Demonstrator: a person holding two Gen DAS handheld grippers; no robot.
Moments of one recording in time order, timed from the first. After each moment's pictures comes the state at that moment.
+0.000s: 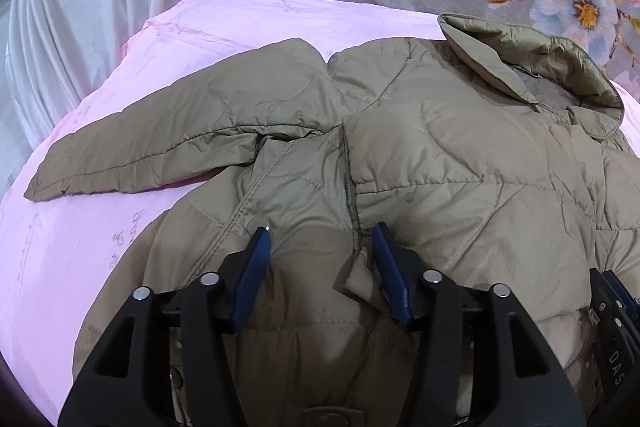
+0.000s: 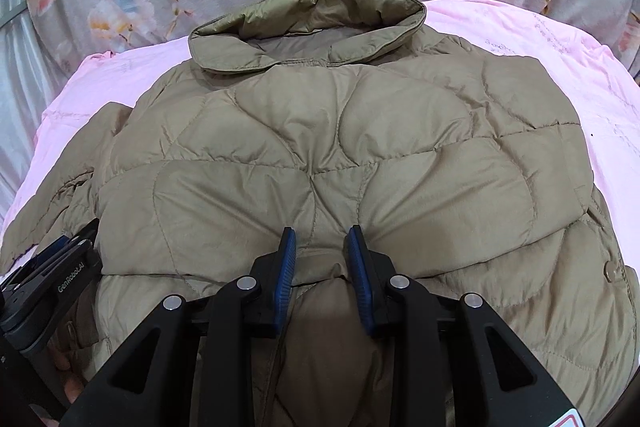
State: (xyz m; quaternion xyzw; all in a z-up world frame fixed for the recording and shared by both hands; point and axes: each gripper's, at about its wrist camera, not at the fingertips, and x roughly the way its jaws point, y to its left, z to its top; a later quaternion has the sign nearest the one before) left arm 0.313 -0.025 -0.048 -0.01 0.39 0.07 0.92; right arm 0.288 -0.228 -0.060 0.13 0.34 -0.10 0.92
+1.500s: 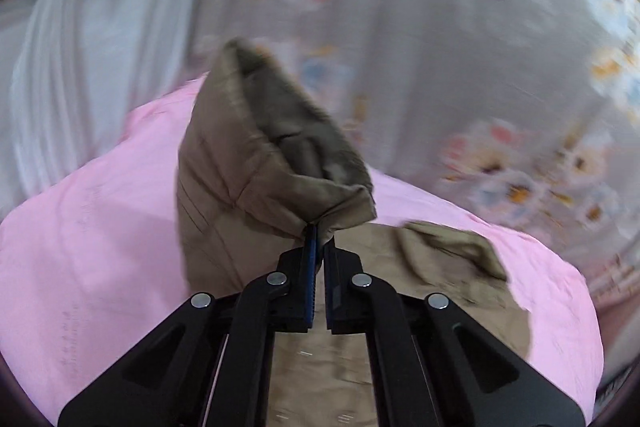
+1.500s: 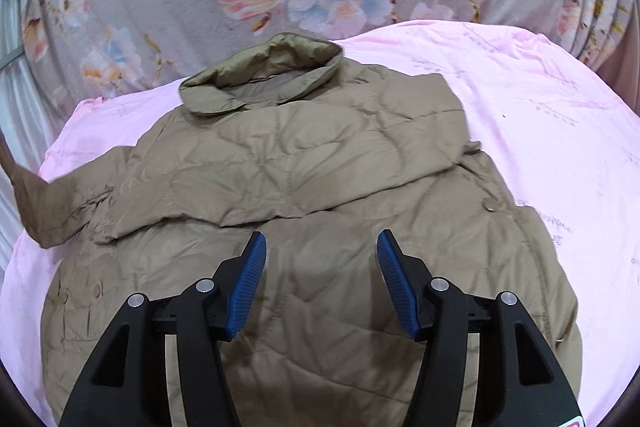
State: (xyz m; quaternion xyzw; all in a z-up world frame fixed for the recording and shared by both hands) left arm 0.296 0.069 0.159 -0.13 0.28 -0.05 0.95; right arm 0.186 -0.241 -0.038 0.17 0.27 -0.16 0.93
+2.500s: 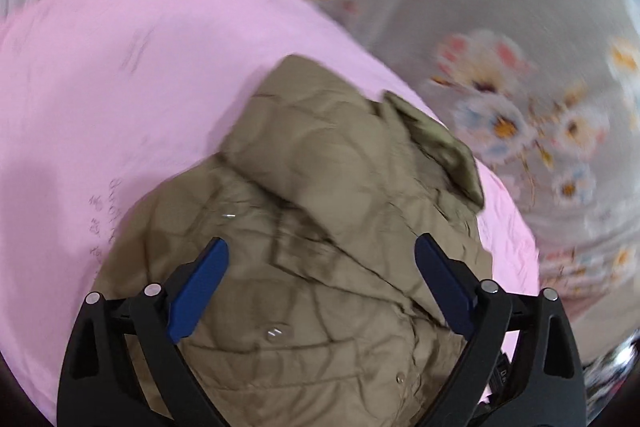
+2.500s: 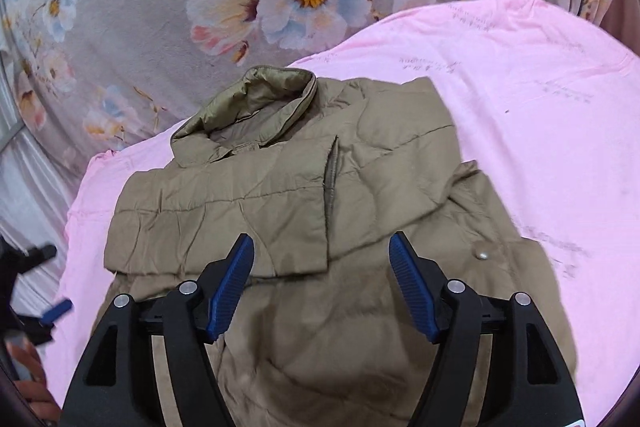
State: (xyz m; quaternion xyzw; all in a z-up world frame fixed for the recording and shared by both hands) left arm 0.315 0.063 0.028 -0.29 0.44 -0.09 0.84; right arm 0.206 -0.304 -0.029 0.27 0.24 -0.12 0.93
